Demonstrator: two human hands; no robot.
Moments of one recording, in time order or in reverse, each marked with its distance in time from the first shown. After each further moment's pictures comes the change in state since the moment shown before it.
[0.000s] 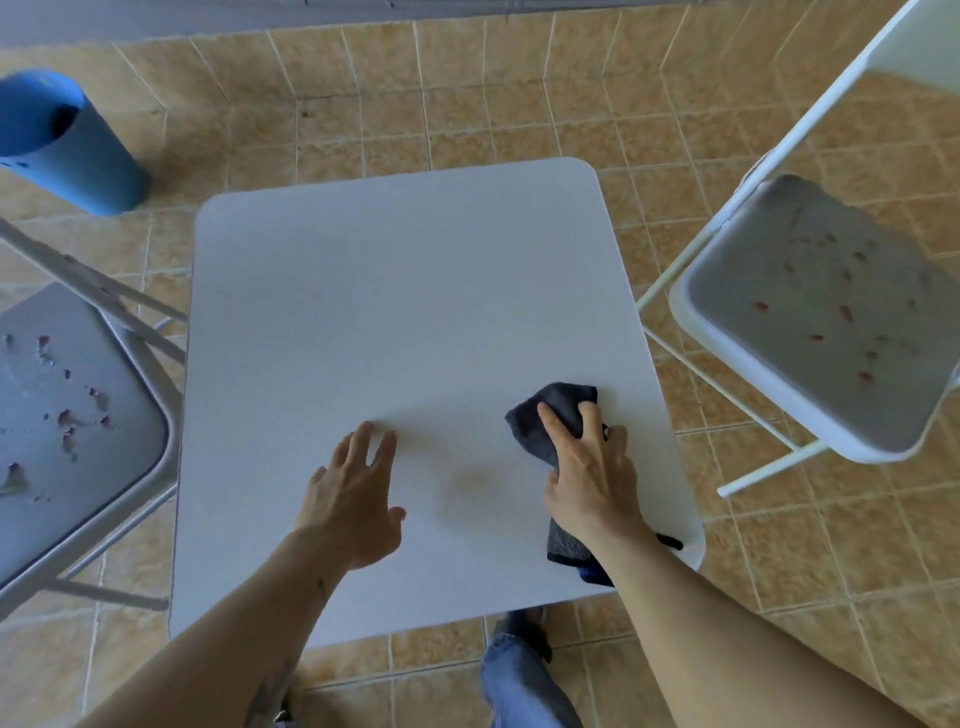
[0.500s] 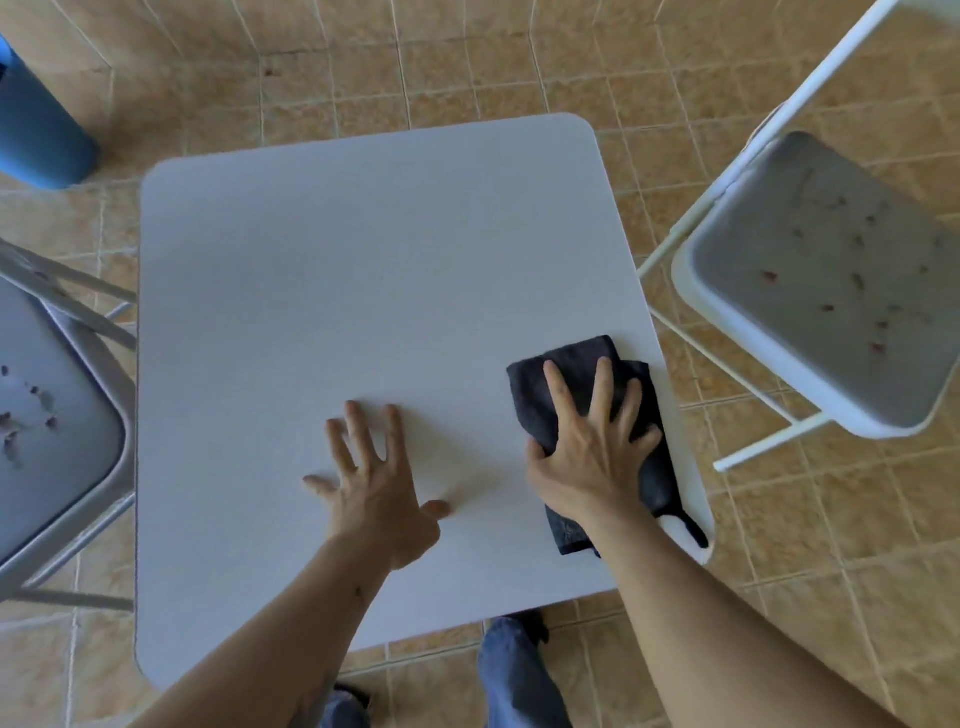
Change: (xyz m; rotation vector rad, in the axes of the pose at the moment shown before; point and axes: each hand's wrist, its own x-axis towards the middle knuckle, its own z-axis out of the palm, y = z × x) left_hand 0.023 0.035 0.028 -0.076 -0.054 -0.172; right_hand 0.020 -0.002 0.019 0.036 0.017 0.153
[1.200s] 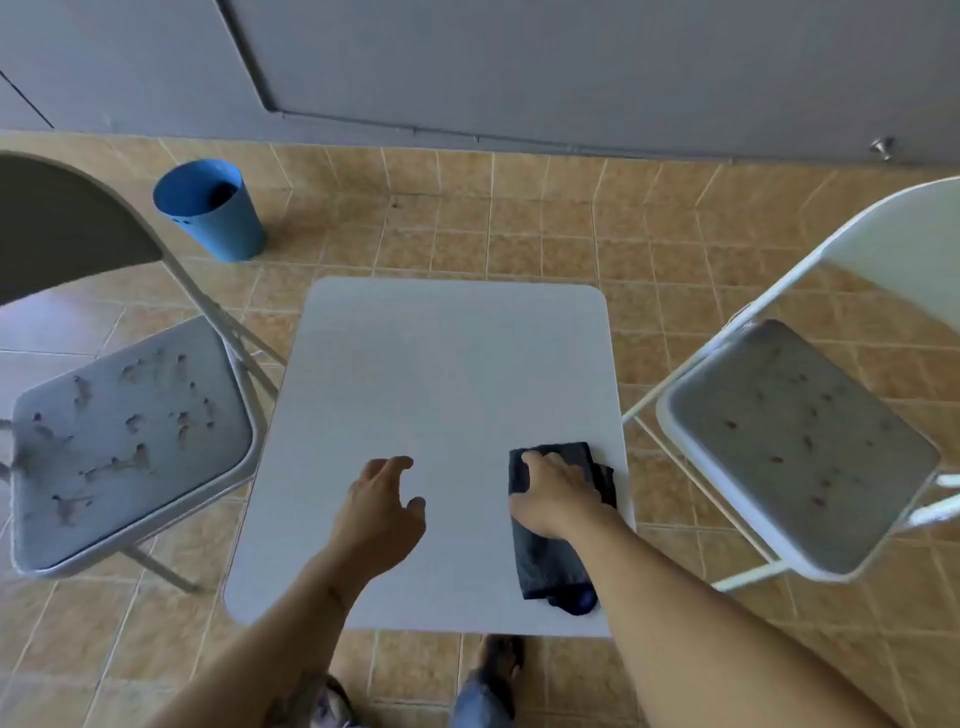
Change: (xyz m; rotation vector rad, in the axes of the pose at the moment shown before) left_hand -0.122 0.016 -0.120 -0.569 0.222 -0.068; right_hand -0.028 -0.028 -0.159 0.123 -0.515 -0.215
